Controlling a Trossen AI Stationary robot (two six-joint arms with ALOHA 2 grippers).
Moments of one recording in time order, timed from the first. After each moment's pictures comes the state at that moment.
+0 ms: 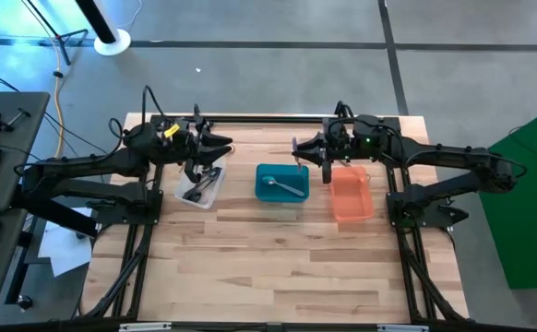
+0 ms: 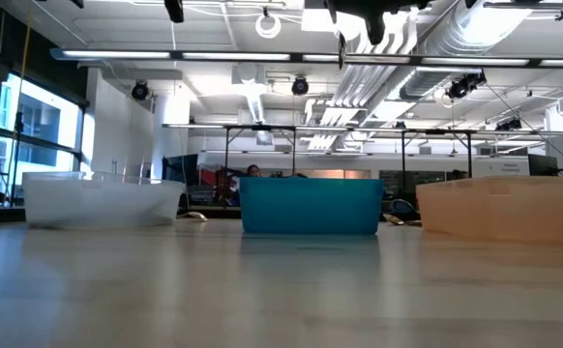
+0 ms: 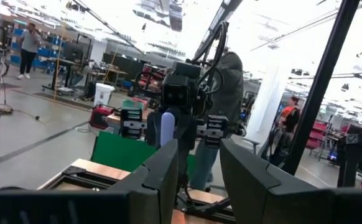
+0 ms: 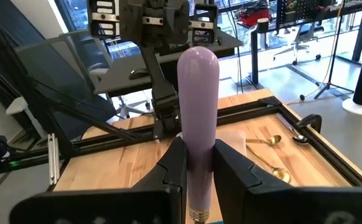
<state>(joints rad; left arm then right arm) 0.23 0.88 0.69 0.43 0.17 -0.31 -0.23 1.16 0.97 0.05 -0.19 0.16</state>
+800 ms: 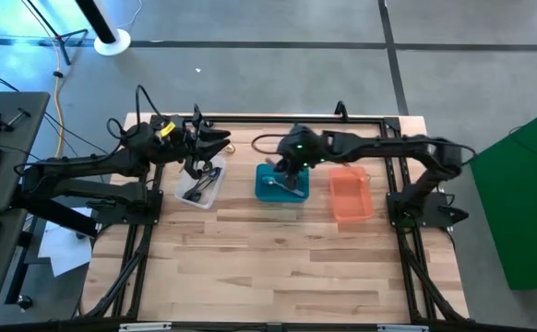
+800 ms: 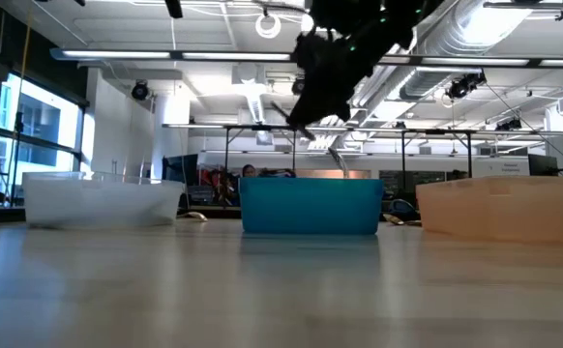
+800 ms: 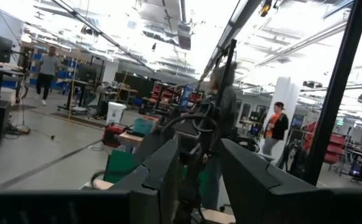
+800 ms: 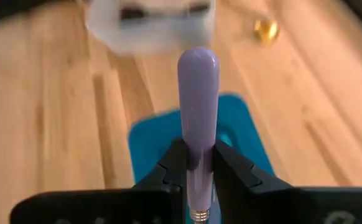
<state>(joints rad) 0.24 0.88 0.69 0.50 0.11 -0.28 -0.24 1.66 1.24 -0.36 -0.12 0.14</state>
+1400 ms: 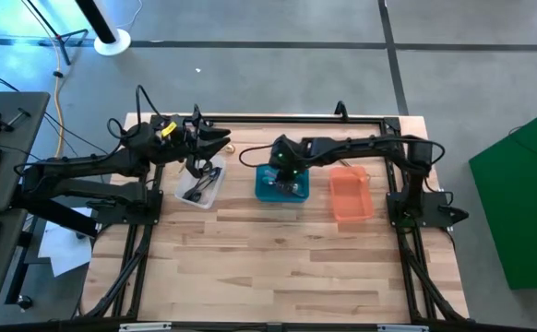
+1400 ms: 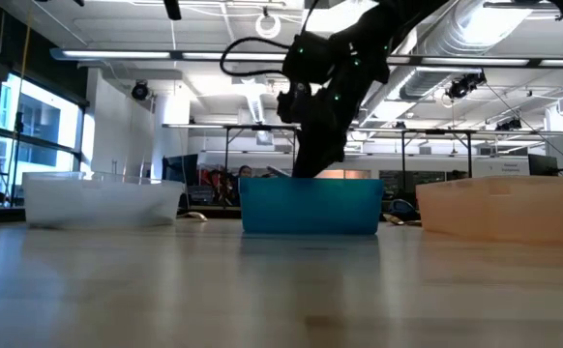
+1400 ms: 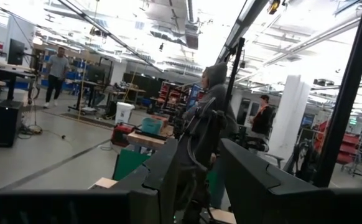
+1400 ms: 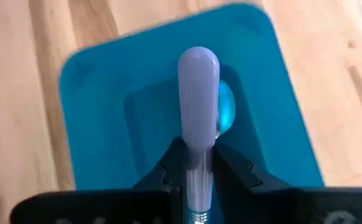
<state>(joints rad) 0.24 0.88 0.69 0.49 0.07 -0.26 -0.25 1.90 1.32 -0.48 -0.13 0.07</state>
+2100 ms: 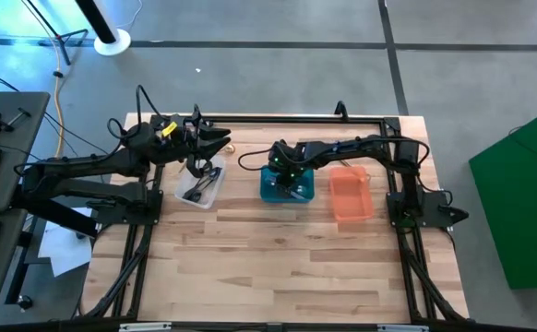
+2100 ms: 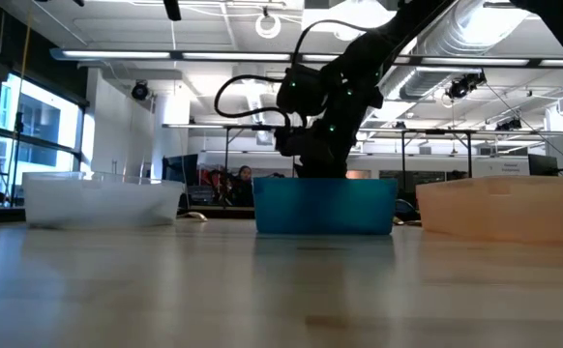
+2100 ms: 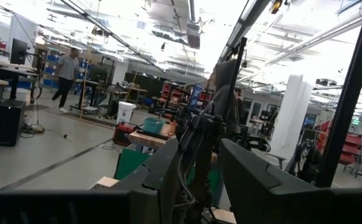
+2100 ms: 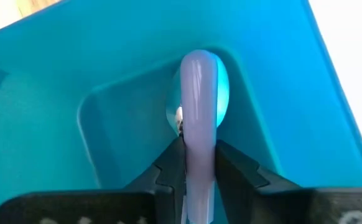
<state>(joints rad) 0.24 0.88 0.69 0.49 0.07 -0.26 -0.26 2.01 1.32 -0.45 -0.12 0.12</state>
